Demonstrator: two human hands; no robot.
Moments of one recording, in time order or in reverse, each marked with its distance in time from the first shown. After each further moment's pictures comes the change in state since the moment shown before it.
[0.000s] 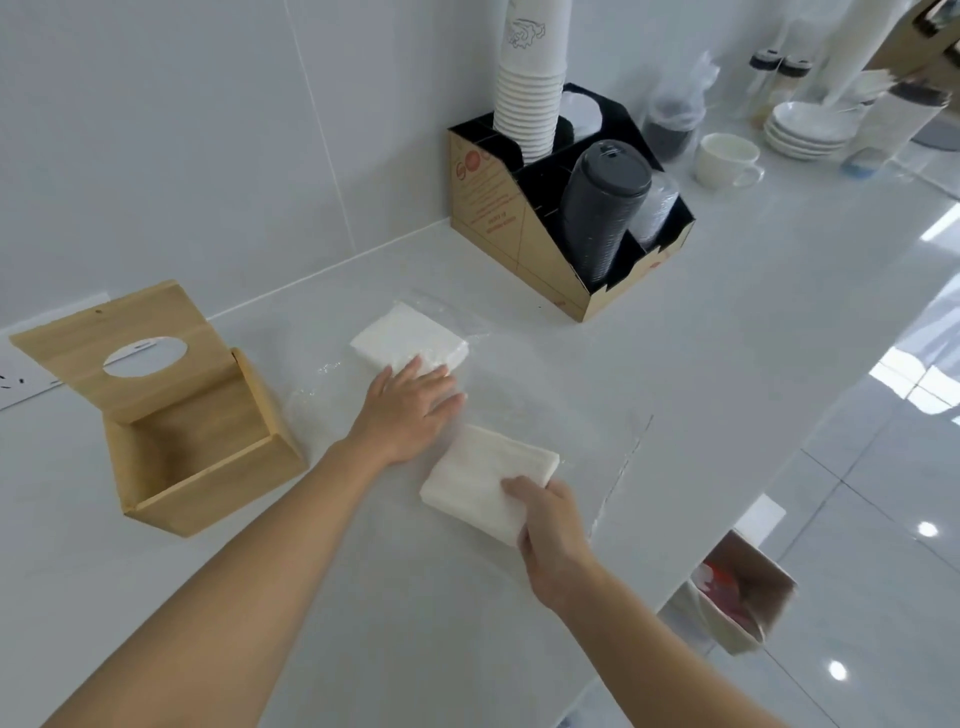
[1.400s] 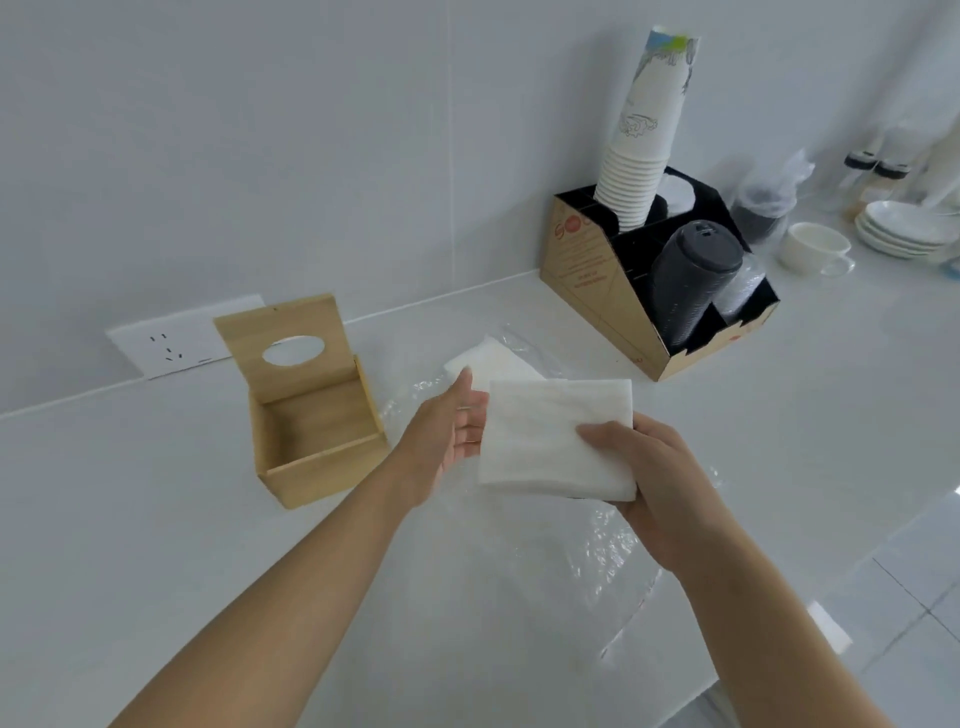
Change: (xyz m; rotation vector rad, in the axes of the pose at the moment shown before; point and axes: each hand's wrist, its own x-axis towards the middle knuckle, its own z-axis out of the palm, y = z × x) left_hand -0.068 0.017 -0.060 -1.411 0.125 -0.389; right_hand -0.053 -0.096 0.022 -0.281 -0.425 -0.342
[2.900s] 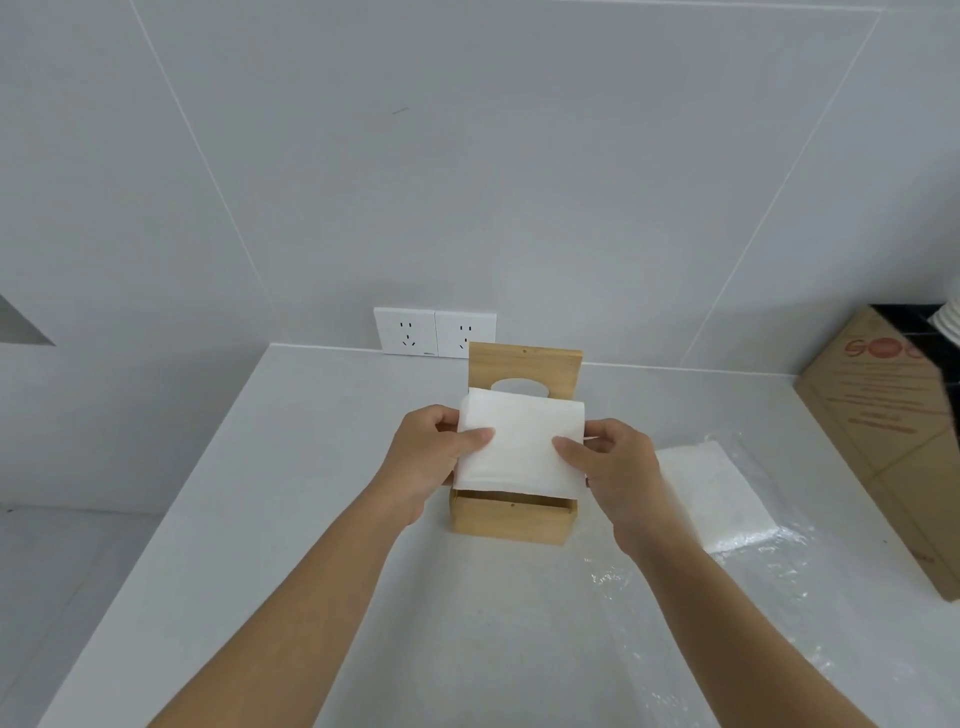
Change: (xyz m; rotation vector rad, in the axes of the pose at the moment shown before) left_hand -0.056 0.029 -0.155 0.050 0.675 0.069; right_hand 0.130 0.034 0.175 -0.477 -0.192 -0.043
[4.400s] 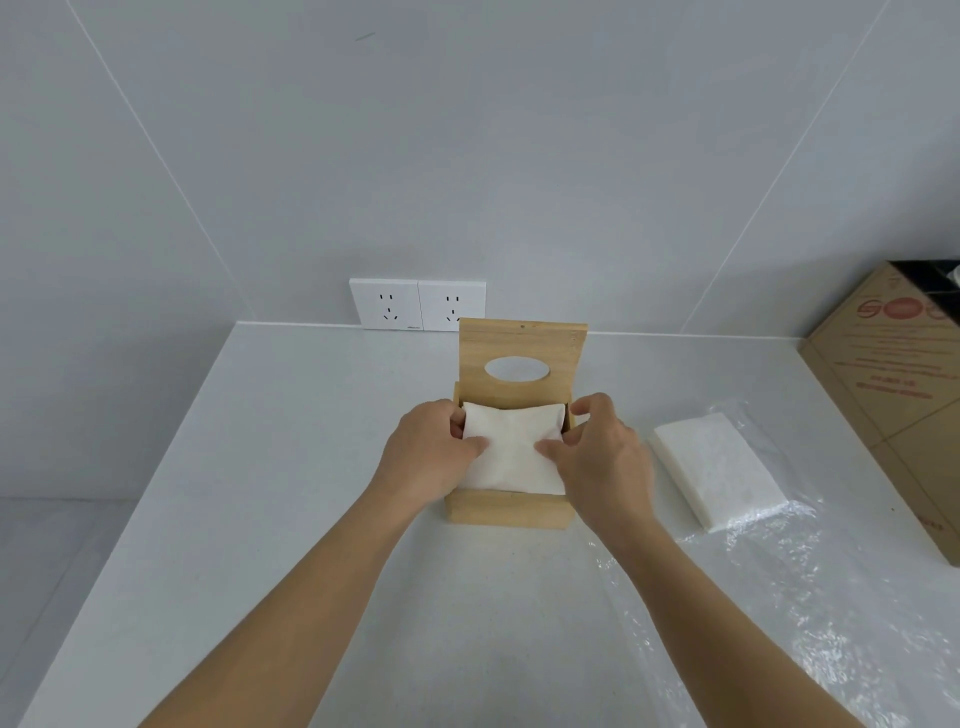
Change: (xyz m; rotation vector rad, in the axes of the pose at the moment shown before) left_hand 0.014 -0.010 0.007 0.578 0.002 0.121; right_hand 0.006 0.011 0.024 -0.648 0.109 -0.116
